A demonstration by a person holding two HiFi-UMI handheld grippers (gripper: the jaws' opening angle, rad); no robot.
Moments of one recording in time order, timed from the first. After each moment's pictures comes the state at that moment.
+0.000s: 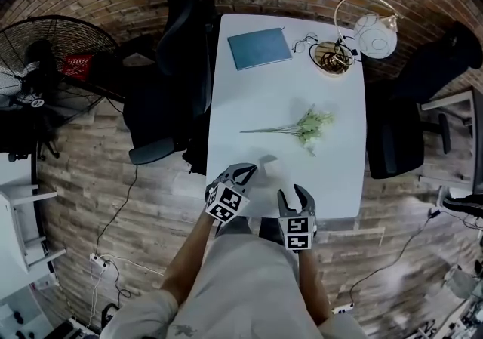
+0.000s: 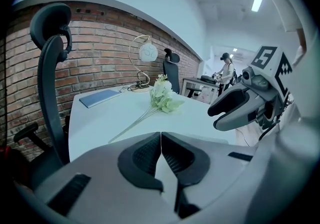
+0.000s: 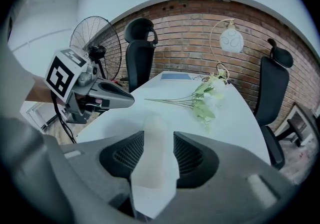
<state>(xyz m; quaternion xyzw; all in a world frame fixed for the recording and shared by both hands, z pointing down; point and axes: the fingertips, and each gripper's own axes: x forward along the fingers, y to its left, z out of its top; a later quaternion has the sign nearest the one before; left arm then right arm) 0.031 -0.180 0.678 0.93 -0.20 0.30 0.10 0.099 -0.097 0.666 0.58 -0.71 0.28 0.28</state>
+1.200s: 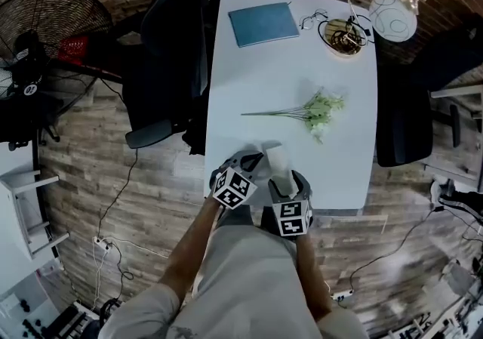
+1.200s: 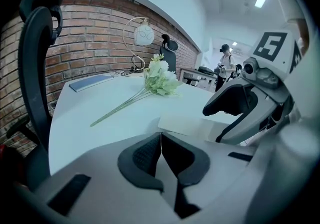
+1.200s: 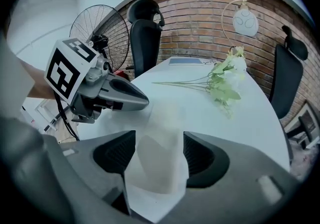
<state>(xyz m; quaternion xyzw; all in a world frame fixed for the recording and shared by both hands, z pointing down) 0.046 -0.169 0.733 0.91 -0.17 0.35 0.12 0.076 -0.097 0.717 0.53 -0.72 0.32 0.32</state>
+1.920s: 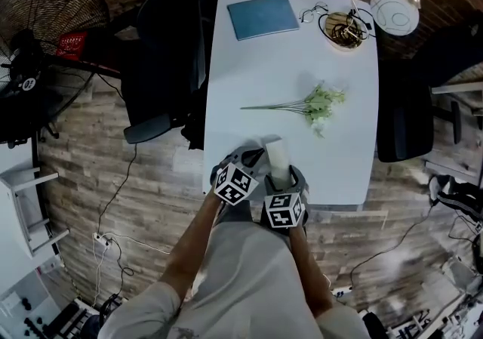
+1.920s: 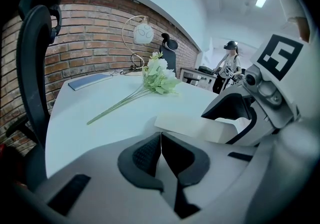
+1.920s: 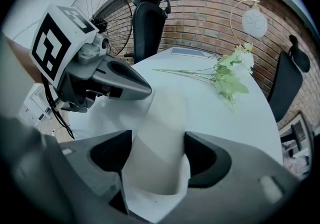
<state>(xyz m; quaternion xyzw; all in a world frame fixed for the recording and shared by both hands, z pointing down) 0.049 -0.164 0.739 0.91 -0.17 0.35 0.12 0.069 -0.091 0.746 0.52 -0.70 0.31 0.38</state>
